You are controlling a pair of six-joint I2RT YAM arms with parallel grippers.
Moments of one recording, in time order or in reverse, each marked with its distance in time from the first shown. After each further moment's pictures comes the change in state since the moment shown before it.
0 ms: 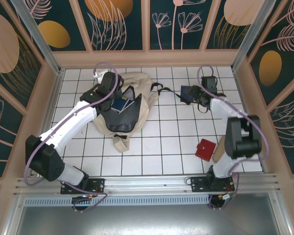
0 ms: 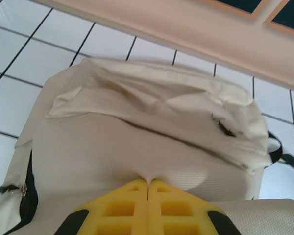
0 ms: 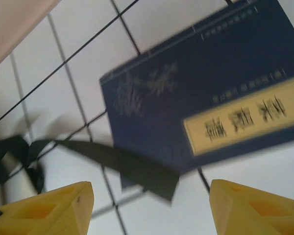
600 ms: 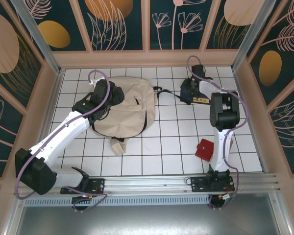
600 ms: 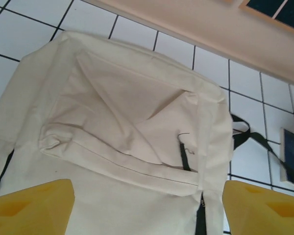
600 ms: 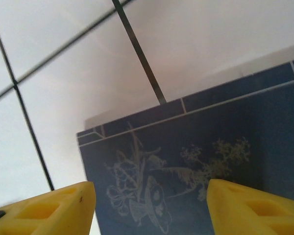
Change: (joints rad) left arm 0.000 -0.137 -0.125 0.041 0.126 -0.014; right arm 0.018 0.483 0.491 -0.174 -0.009 -0.075
